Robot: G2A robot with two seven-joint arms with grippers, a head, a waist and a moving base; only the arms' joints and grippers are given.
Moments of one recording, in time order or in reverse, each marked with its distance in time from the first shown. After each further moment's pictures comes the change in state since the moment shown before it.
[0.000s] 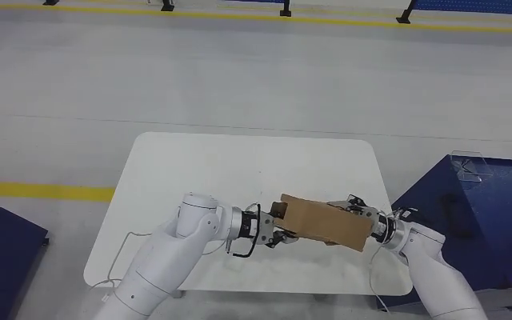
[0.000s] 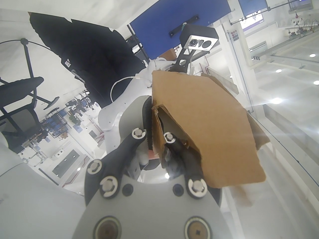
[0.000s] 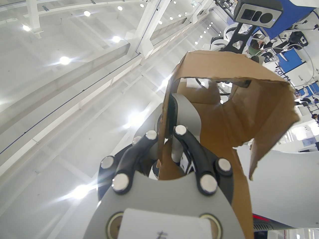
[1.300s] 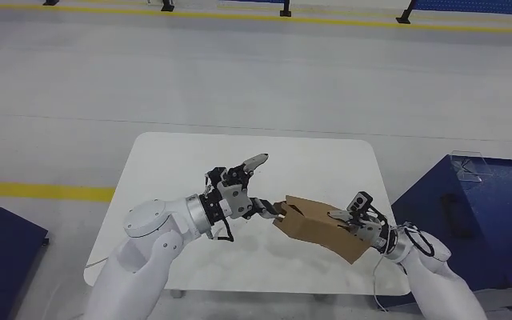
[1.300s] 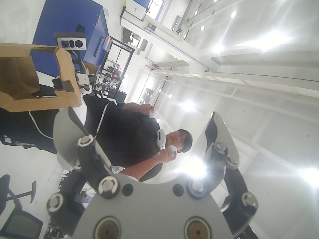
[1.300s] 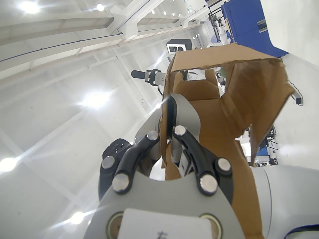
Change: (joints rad) left arm 0.230 0.062 -0.269 -0.471 0.092 -0.404 0.132; right arm -0.094 -0.001 0.036 -0.087 -0.183 -0.393 0.082
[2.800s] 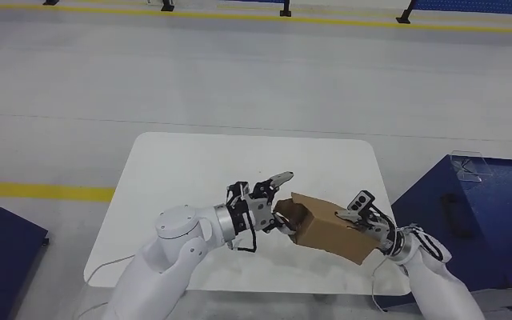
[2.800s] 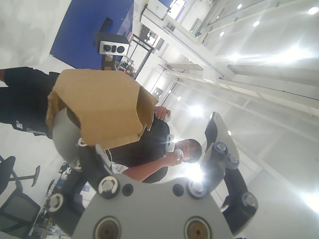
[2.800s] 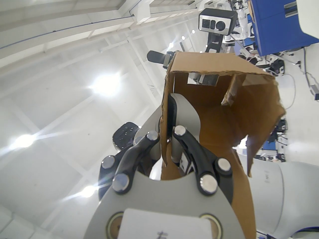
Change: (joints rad) left arm -0.030 -0.021 0.131 0.059 -0.005 0.004 0.065; right arm -0.008 -0.012 0.020 -0.008 0.087 0.032 0.100
